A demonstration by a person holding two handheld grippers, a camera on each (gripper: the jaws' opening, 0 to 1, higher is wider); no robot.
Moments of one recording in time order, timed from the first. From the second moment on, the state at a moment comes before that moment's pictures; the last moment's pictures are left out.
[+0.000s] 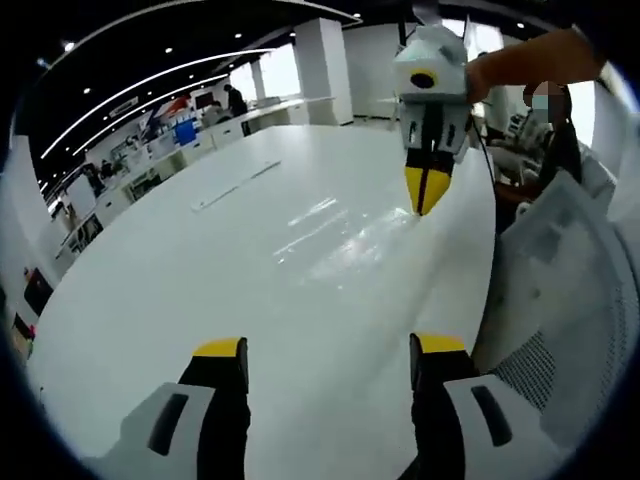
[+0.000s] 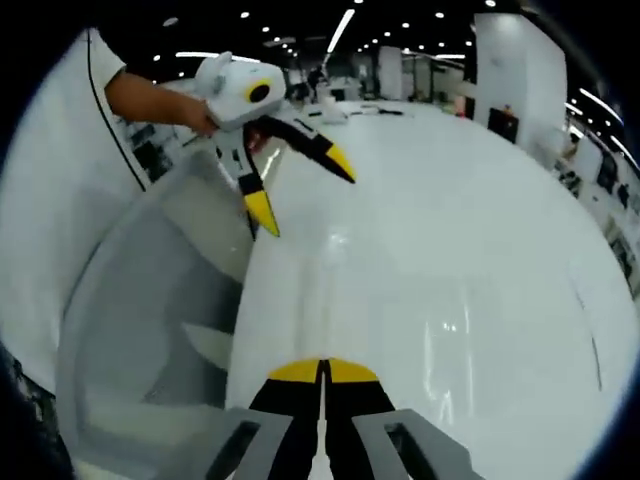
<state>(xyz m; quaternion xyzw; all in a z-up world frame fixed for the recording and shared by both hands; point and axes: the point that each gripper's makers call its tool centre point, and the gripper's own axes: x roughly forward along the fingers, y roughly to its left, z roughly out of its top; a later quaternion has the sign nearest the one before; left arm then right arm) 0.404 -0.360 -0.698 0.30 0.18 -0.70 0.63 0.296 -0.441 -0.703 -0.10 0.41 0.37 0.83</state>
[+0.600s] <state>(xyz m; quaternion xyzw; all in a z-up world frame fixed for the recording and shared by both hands) 0.382 -0.379 -0.706 0.39 0.11 -0.73 0.55 0.298 -0.430 -0.697 -0.09 0.42 0.39 0.82</state>
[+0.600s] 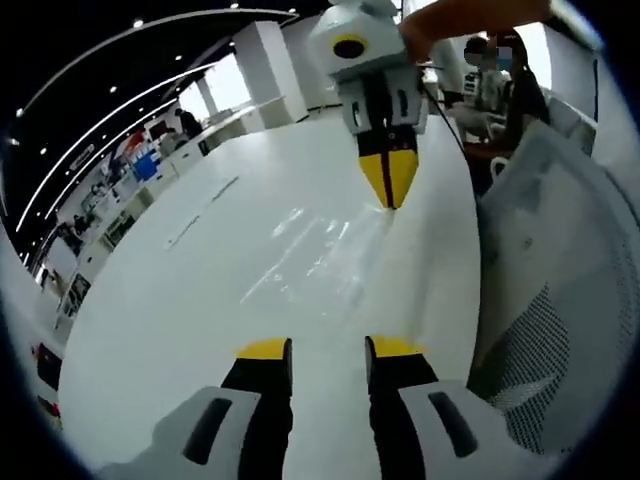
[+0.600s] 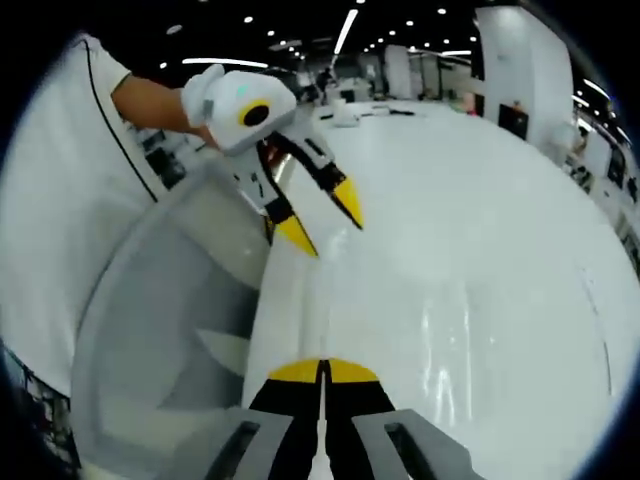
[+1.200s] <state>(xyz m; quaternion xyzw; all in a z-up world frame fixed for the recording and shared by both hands) 0.372 -0.384 -0.708 0.42 0.07 -0.74 0.51 0.291 -0.427 -0.698 -0.07 0.43 0.40 0.81</state>
